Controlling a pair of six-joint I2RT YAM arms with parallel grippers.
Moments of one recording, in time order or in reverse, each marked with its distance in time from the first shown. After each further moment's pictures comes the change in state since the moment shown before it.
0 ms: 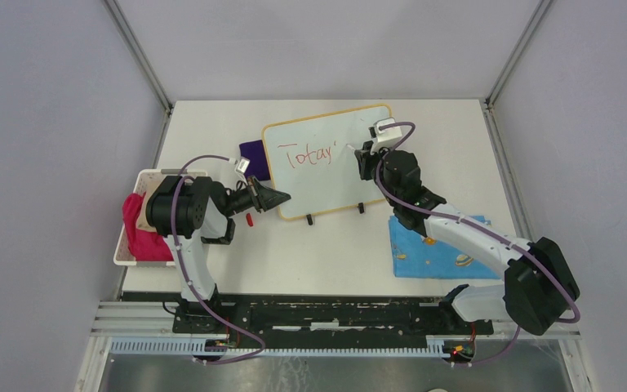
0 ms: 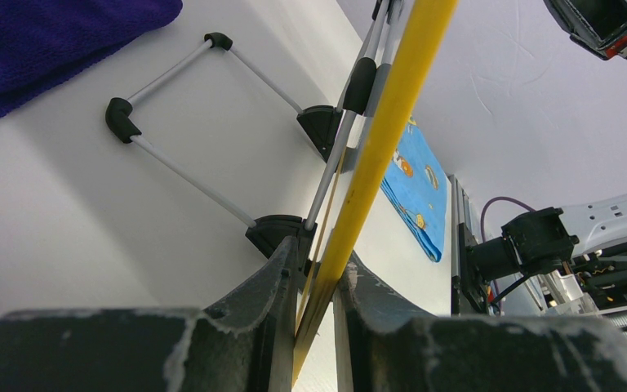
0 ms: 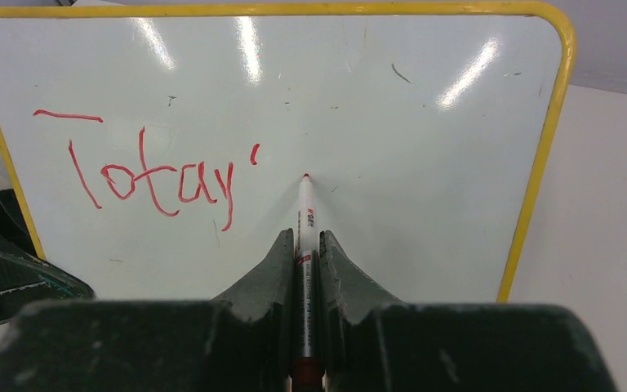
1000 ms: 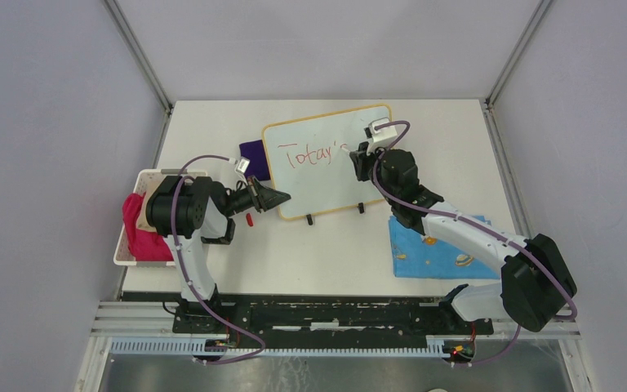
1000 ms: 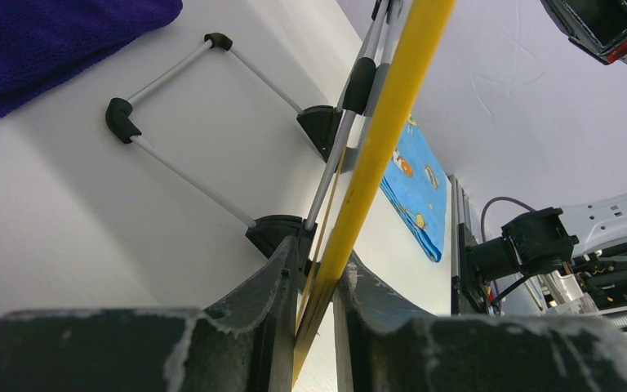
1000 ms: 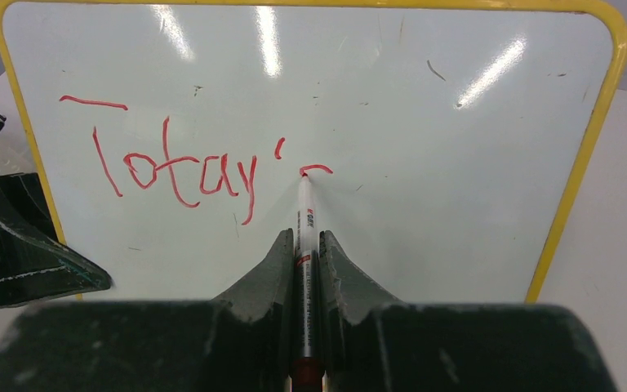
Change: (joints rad) left arm 0.000 0.000 0.000 0.000 0.000 0.000; right arm 0.000 0.021 0.013 -0.008 -0.059 0.001
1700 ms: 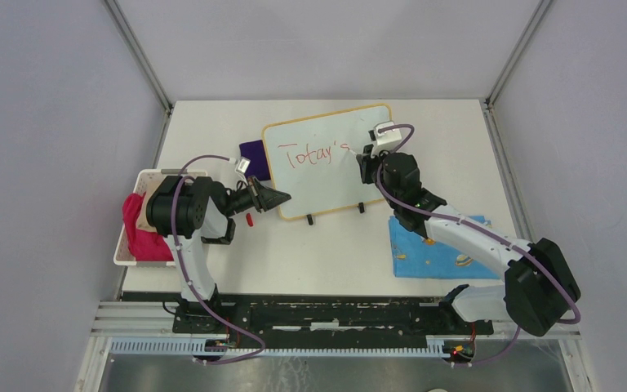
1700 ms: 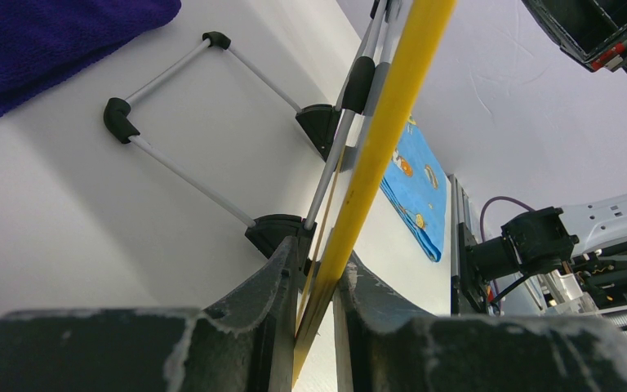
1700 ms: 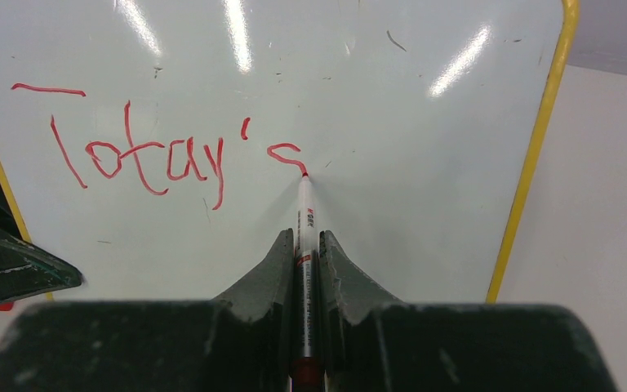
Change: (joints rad) left arm -0.003 0.000 0.000 0.000 -0.001 0.000; right arm -0.002 -0.029 -0.031 -0.024 0.063 -0.001
